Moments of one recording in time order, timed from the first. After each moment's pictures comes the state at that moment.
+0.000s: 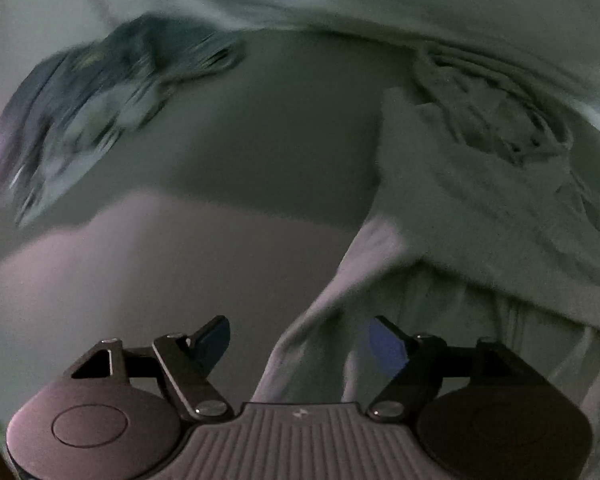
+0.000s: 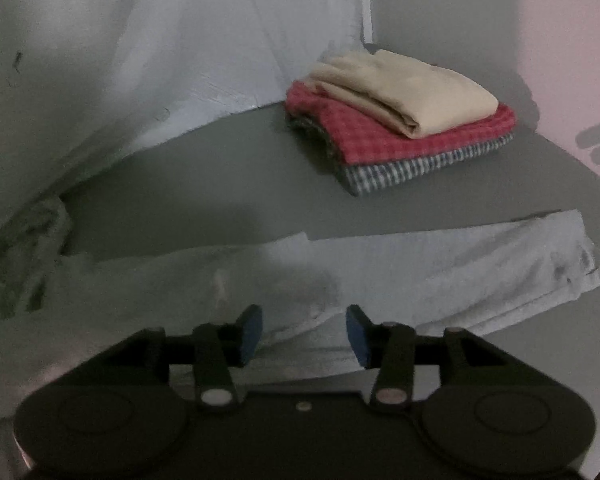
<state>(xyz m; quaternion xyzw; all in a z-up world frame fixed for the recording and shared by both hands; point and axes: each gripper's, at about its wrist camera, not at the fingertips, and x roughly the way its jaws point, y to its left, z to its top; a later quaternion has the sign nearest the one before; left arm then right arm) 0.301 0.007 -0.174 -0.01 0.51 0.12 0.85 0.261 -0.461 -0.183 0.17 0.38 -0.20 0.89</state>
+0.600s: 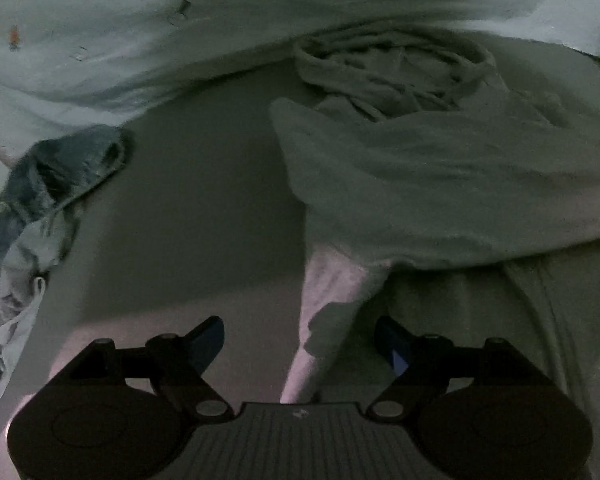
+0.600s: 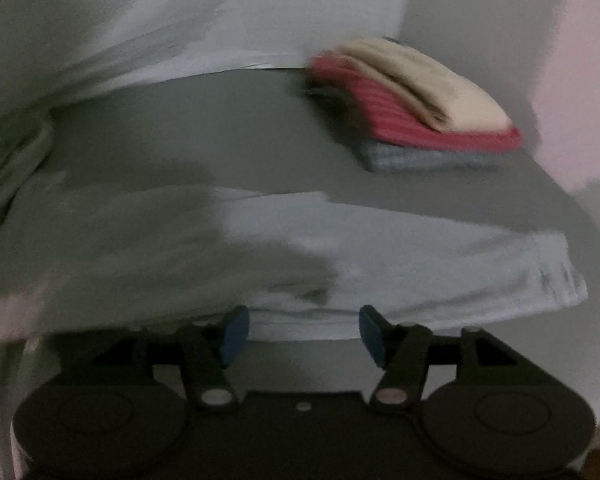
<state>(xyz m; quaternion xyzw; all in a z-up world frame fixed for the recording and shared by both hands) 0.314 -0.011 -0.215 0.15 0.44 0.02 0.88 0.289 -0.404 -0.203 0.05 0.44 -0.21 0.87</state>
